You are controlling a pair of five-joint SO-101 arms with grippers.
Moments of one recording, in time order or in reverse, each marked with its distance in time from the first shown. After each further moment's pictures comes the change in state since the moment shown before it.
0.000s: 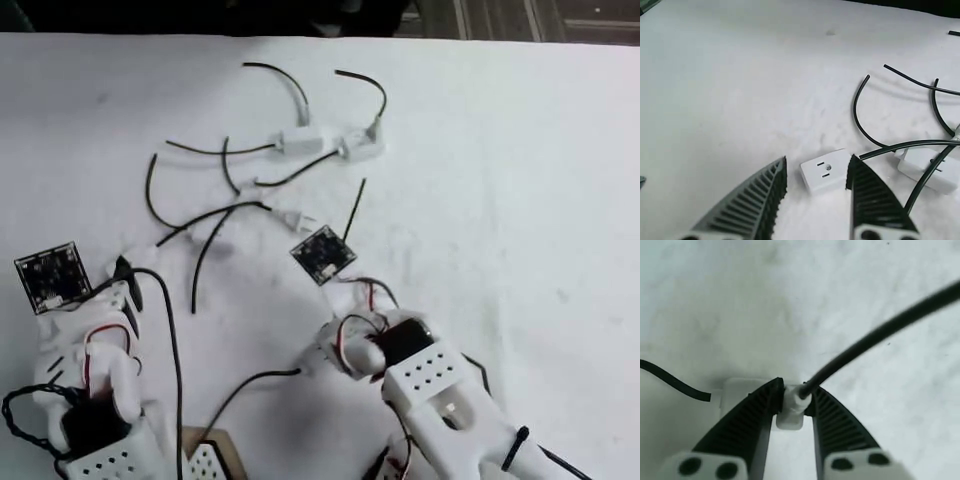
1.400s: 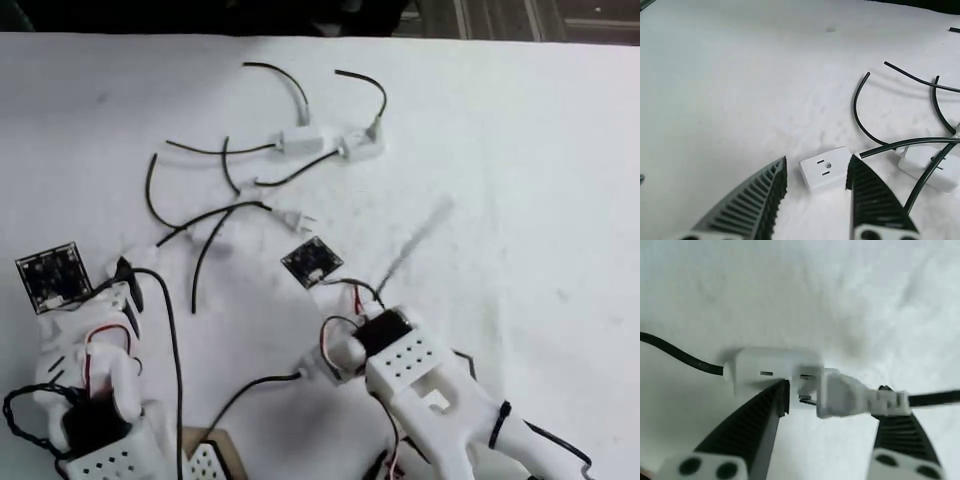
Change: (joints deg) left arm 0.0 0.0 0.6 0.0 0.0; right arm -6.2 3.1 -7.5 8.7 -6.4
